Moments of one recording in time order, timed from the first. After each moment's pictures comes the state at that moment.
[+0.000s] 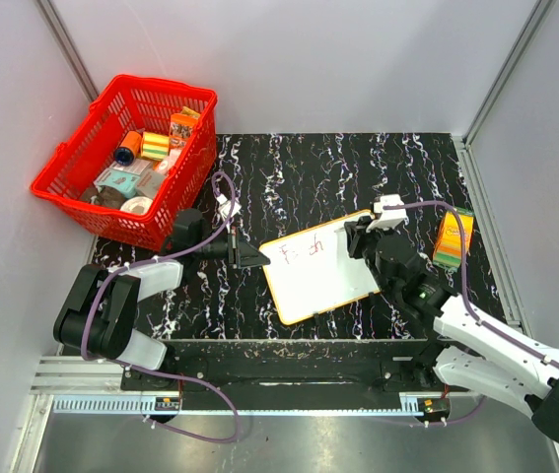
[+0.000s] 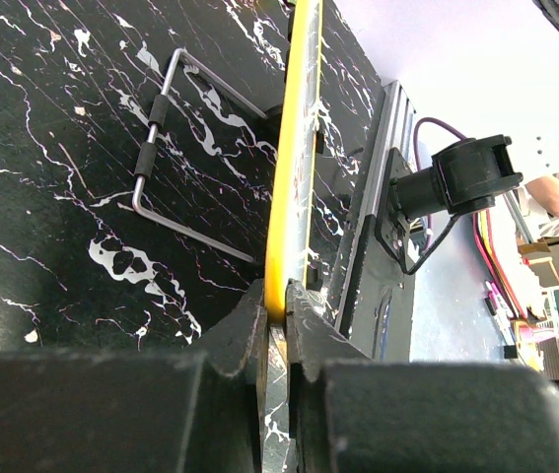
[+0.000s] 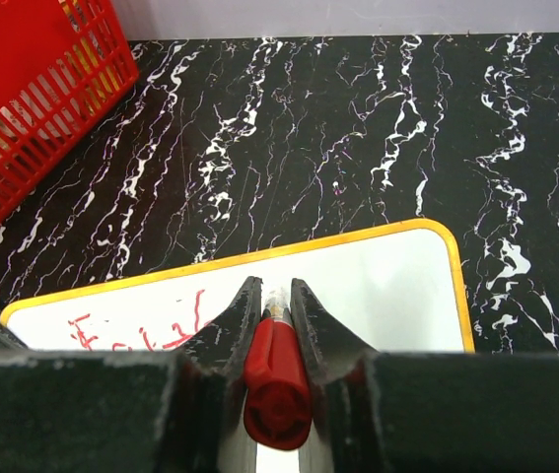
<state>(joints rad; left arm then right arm) -0.30 1.47 0.54 0.52 1.05 -0.49 0.79 0.88 0.62 0.11 0.52 0.27</state>
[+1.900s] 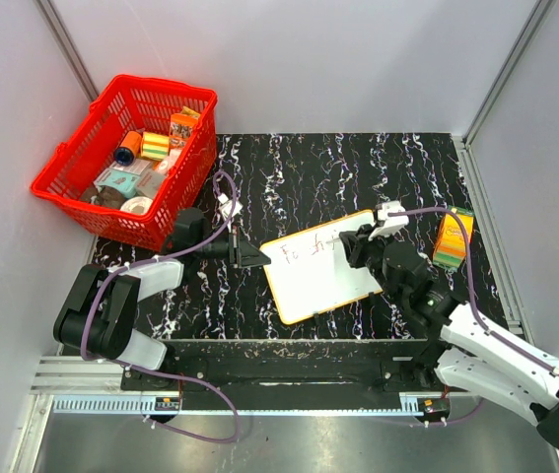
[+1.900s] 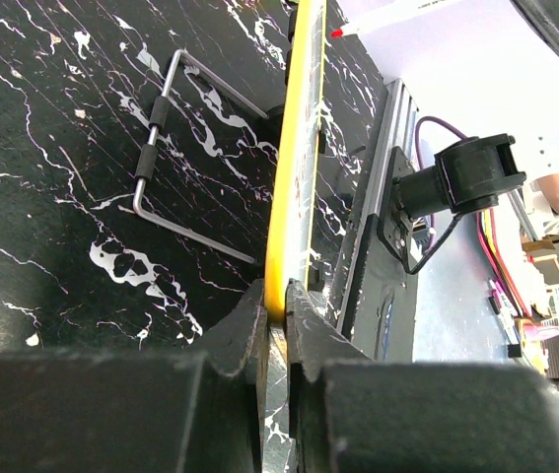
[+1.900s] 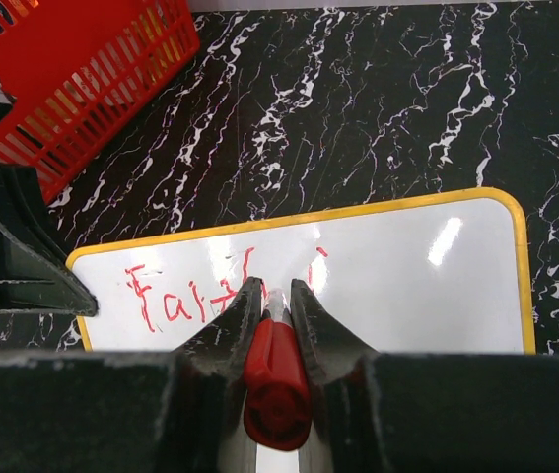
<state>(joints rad) -0.30 1.47 0.55 0.51 1.04 -0.48 0.79 0.79 0.57 0.06 0.38 0.33</state>
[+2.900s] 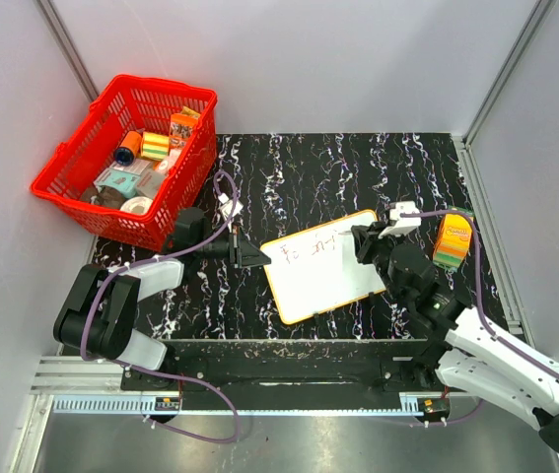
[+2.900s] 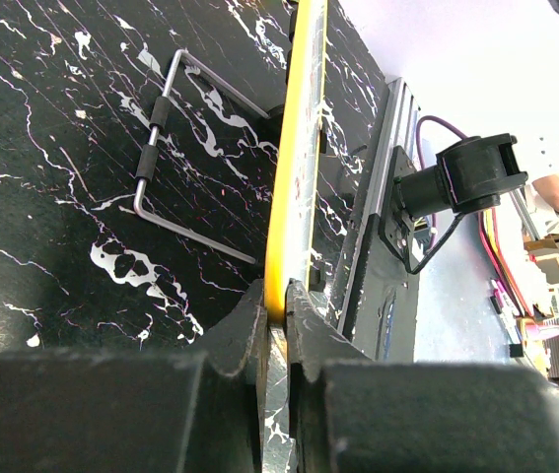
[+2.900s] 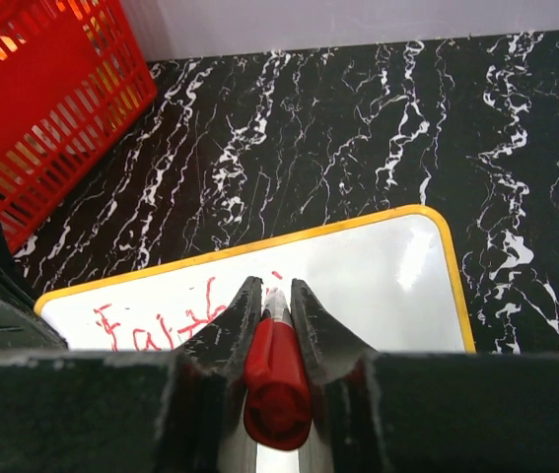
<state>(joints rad) -0.31 1.46 0.56 0.49 1.04 -0.47 0.79 0.77 0.58 0.06 0.51 0.32</state>
